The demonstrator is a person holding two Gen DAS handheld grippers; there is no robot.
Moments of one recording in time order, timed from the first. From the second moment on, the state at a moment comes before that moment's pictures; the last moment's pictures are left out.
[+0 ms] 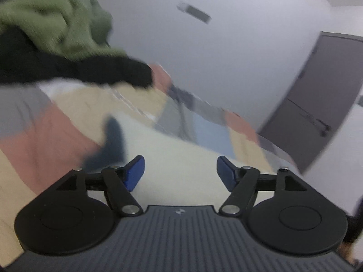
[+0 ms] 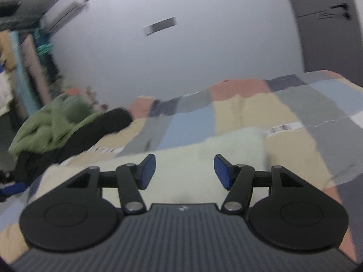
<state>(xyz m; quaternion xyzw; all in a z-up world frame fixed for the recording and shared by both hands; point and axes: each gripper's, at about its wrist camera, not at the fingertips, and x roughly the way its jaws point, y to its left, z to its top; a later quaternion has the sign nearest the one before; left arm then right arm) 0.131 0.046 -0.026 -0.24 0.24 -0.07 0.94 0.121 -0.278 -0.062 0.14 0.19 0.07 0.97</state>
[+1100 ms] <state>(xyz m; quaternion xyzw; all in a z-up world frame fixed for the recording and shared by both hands) 0.144 0.096 -0.129 -0.59 0.28 -0.03 0.76 0.126 -0.270 -0.083 0.26 0.24 0.14 0.92</state>
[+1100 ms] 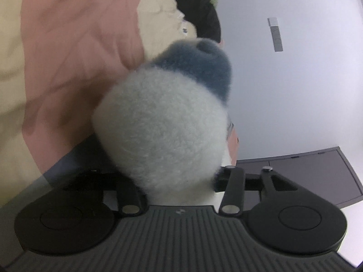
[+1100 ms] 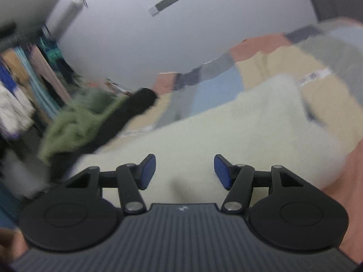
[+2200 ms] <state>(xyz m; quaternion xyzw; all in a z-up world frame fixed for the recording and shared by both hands) 0.141 0.095 -0.121 -0.56 0.26 -0.04 0.79 0.144 -0.322 -0.173 0.59 0.29 0.07 0.75</state>
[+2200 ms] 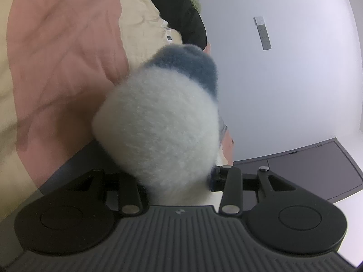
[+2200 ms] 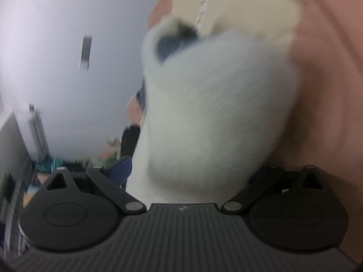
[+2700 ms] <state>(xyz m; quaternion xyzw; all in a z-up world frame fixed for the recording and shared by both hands) 0.099 0.087 -0.095 -0.53 0.24 -0.04 0.81 0.126 -0.324 -0.121 0.49 0.26 0.12 0.83</state>
